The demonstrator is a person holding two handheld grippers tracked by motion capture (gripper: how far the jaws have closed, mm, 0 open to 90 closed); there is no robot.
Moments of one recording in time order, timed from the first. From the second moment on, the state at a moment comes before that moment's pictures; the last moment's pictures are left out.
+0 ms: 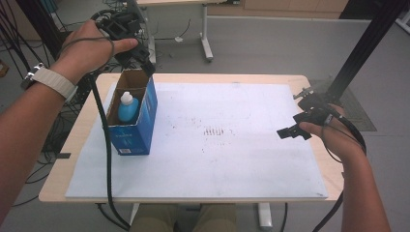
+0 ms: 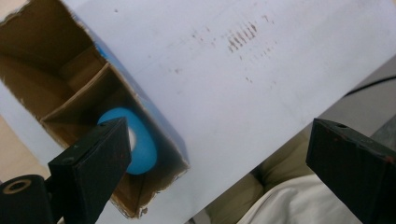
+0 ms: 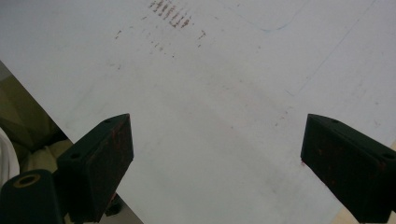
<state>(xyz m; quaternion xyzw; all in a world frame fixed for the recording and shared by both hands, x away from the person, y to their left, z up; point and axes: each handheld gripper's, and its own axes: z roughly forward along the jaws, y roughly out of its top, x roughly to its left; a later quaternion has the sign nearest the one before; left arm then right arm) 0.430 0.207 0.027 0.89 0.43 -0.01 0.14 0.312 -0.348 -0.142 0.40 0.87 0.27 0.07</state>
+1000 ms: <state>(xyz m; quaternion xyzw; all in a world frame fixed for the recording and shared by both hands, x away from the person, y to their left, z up) 0.425 0.121 -0.040 0.98 0.17 -0.05 0.11 0.309 -0.344 -0.142 0.40 0.87 0.27 0.07</state>
